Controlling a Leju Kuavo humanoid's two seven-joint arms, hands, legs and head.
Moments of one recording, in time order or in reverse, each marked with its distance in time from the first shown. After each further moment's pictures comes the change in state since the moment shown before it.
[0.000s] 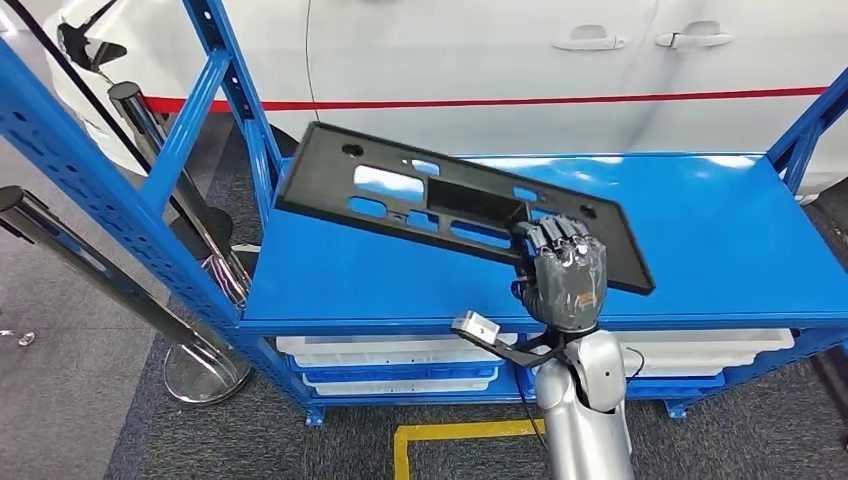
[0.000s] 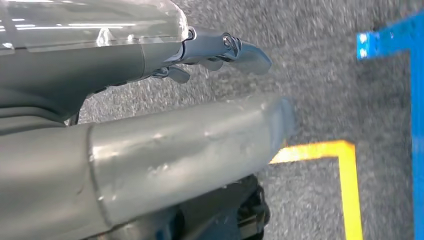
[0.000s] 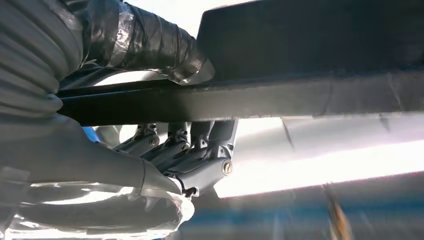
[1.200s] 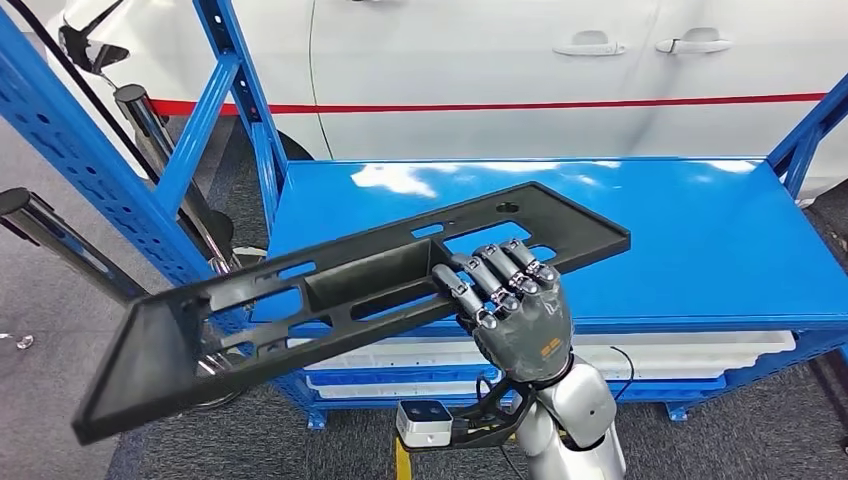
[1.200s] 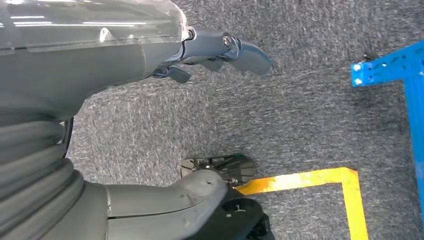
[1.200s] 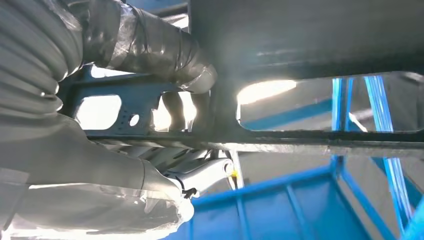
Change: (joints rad) left arm 0.017 -0.002 0.013 0.000 -0.065 0.097 -0.031; right arm 0.126 -0.023 0.301 -0.286 0.028 0.003 -0.127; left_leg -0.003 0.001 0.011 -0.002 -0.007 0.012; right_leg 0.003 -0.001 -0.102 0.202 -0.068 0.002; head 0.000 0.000
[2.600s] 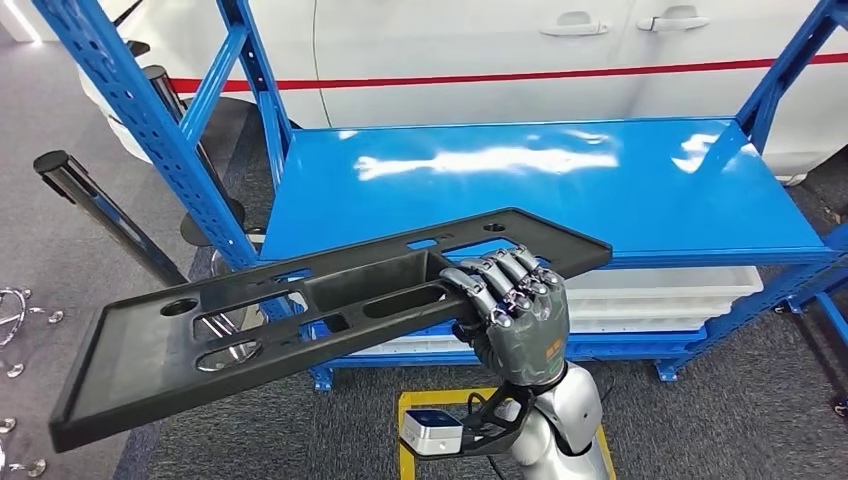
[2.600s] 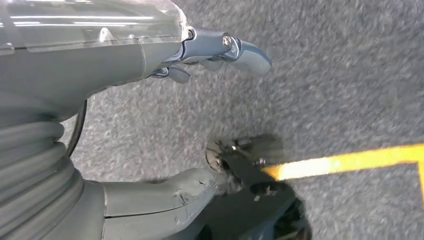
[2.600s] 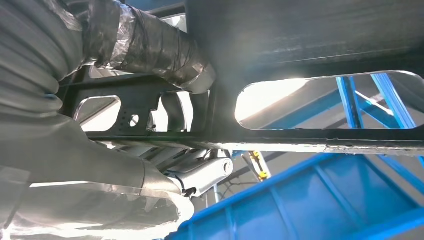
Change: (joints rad) left arm -0.006 0.000 0.033 0.000 -0.048 -0.045 0.069; right arm 0.013 0.001 0.025 0.053 -0.189 0.000 -0.008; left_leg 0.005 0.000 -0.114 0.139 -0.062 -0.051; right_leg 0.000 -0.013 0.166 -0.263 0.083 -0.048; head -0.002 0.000
